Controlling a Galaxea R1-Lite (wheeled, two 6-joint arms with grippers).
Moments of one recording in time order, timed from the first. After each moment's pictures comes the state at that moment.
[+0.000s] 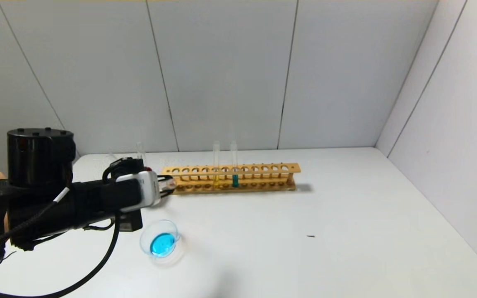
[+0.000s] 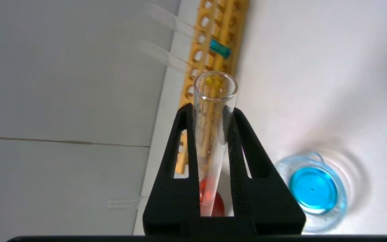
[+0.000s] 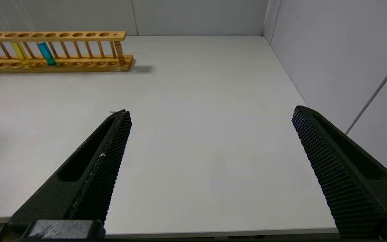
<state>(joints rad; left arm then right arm) -0.34 1.48 -0.62 -0.50 -0.37 1.09 0.00 0.00 0.00 0.00 0.00 0.00</state>
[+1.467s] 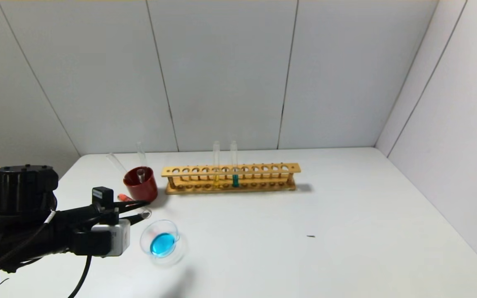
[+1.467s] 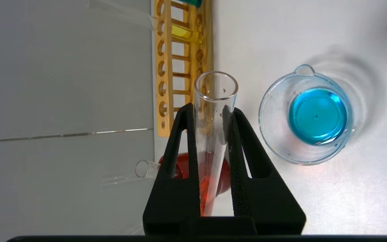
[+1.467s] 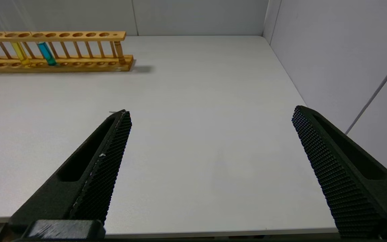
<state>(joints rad) -0.09 1.57 -0.39 -0.71 -0.59 1.49 0.00 0.00 0.00 0.00 0.00 0.00</state>
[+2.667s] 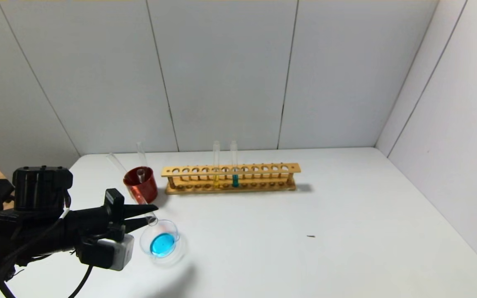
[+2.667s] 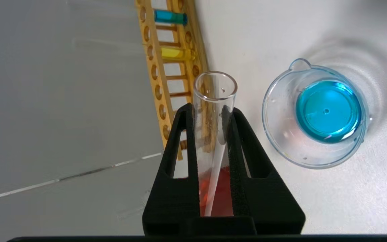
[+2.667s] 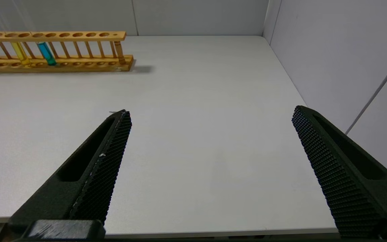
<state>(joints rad) -0.09 1.66 -0.42 -0.70 -0.67 1.72 0.00 0.00 0.00 0.00 0.00 0.00</state>
